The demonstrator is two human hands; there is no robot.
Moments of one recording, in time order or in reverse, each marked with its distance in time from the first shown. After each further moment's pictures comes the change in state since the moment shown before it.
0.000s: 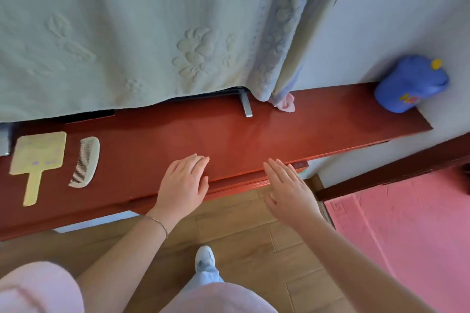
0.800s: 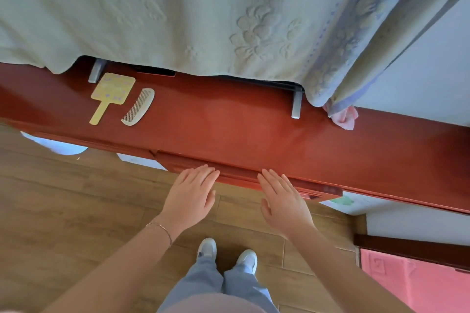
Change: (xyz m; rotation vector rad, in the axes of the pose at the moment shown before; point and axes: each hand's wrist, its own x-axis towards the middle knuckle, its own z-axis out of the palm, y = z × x) left_hand -0.062 0.056 0.026 0.160 -0.070 -0.302; right_hand 0.029 0.020 0.052 0.099 -0.002 -0.490
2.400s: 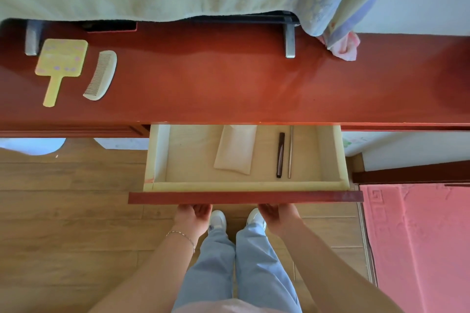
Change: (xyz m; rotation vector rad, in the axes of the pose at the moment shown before) left_hand -0.060 0.014 0.112 -2.132 0.109 -1.831; right_hand -0.062 -0.052 0.122 2.096 0.139 1.716
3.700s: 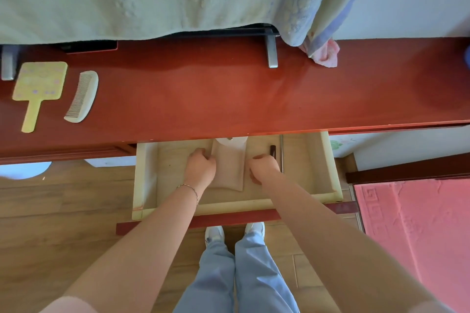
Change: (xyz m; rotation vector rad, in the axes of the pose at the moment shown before) left_hand -0.014 0.026 0.117 1.532 -0.068 0.758; right_hand -0.018 -0.070 0.100 -1.063 0.060 -0.368
